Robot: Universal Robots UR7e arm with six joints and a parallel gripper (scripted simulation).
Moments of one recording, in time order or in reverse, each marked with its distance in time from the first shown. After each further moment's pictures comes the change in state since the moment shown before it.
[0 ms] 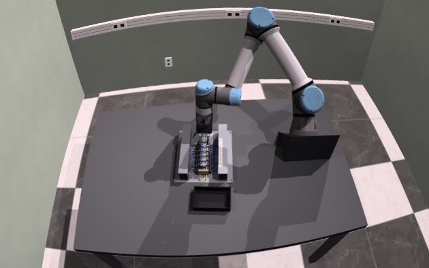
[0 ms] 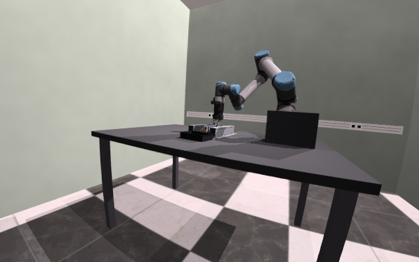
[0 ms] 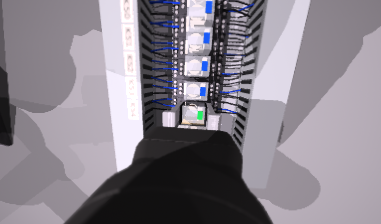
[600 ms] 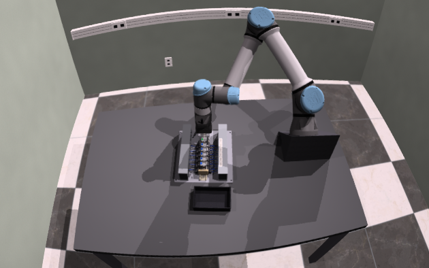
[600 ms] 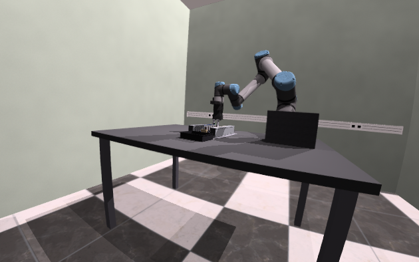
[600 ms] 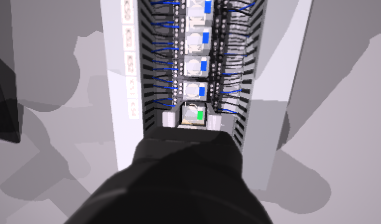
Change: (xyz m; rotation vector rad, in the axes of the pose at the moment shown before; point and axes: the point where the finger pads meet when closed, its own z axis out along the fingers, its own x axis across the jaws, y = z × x) arm 0.001 0.000 0.000 0.000 -0.029 0.000
